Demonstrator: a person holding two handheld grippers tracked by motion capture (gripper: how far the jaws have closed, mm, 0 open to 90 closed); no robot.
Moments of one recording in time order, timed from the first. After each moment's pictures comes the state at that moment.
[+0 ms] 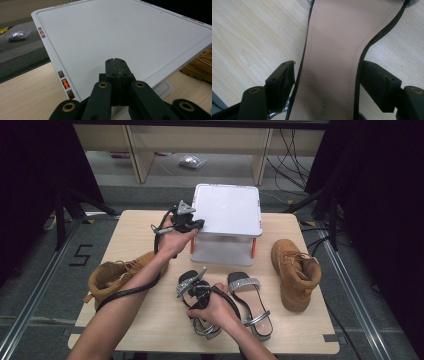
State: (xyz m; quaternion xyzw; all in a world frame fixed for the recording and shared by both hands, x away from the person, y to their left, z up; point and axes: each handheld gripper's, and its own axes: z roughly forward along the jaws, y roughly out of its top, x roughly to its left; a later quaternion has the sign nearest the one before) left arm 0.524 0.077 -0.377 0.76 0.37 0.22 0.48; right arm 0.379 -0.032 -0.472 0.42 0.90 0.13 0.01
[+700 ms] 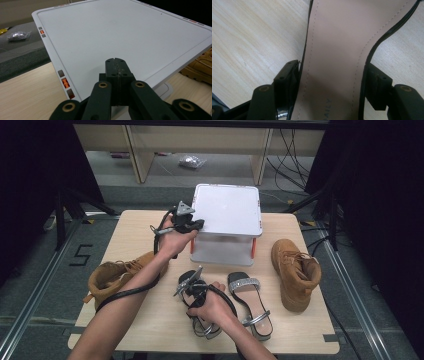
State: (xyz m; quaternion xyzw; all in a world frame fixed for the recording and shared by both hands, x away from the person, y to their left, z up) left arm 0.523 0.077 -0.379 0.75 0.38 0.22 0.49; right arm 0.385 -0.024 -0.479 0.41 0.91 0.09 -0.01
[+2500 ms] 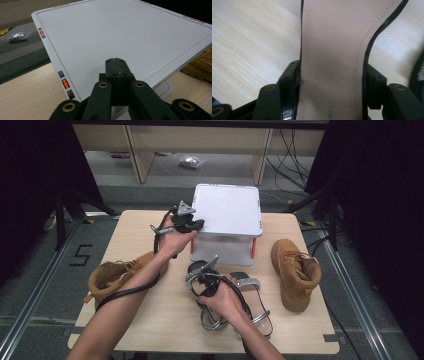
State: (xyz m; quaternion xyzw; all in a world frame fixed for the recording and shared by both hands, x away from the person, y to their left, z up) left arm 0.523 0.076 -0.378 0.76 0.38 0.22 0.48; right arm 0.403 -0.054 -0.455 0.49 0.86 0.12 -0.02
